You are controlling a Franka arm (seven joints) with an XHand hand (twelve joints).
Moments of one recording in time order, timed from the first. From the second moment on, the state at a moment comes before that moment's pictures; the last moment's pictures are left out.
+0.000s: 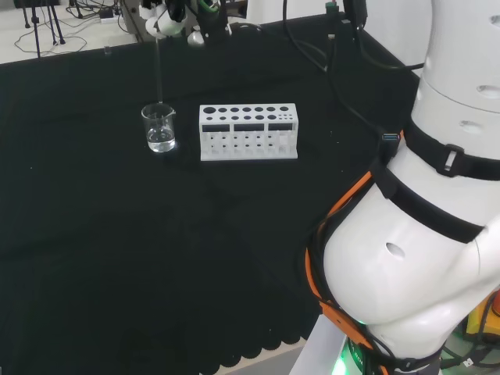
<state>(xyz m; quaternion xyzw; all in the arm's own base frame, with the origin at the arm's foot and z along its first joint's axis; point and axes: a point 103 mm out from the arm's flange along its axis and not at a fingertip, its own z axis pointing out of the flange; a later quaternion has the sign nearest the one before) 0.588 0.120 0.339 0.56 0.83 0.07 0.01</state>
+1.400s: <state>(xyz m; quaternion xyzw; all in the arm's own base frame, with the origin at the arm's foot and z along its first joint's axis) 0.620 0.129 0.268 0.53 0.85 0.04 -0.04</state>
